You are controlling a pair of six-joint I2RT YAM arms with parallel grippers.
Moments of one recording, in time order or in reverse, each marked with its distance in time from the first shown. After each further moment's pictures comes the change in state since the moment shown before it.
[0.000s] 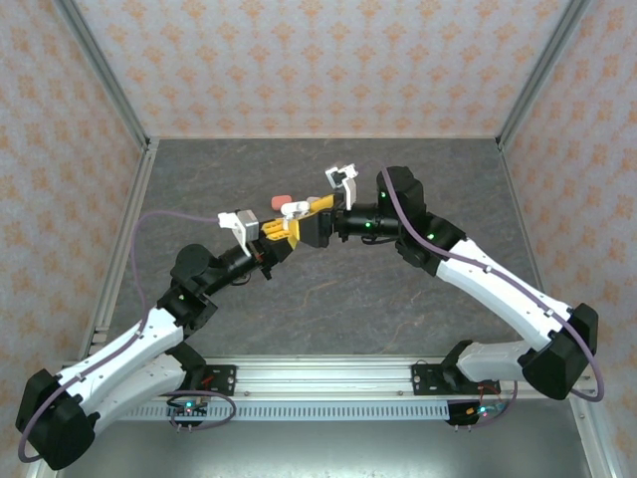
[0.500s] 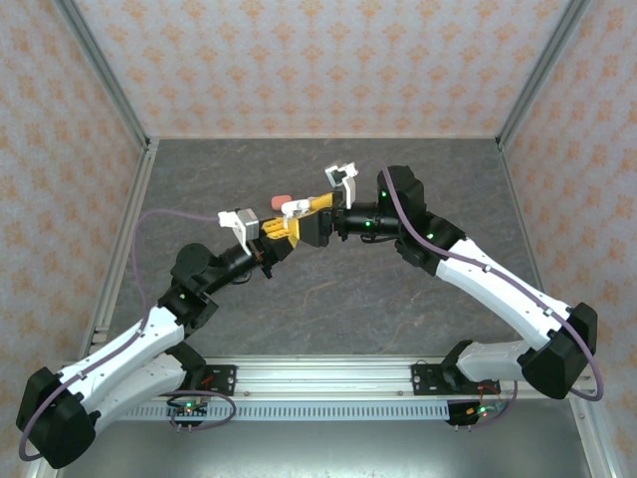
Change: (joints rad) left arm 0.000 0.013 0.009 0.018 0.003 0.000; right arm 0.000 0.001 0.000 0.035 -0.006 0.001
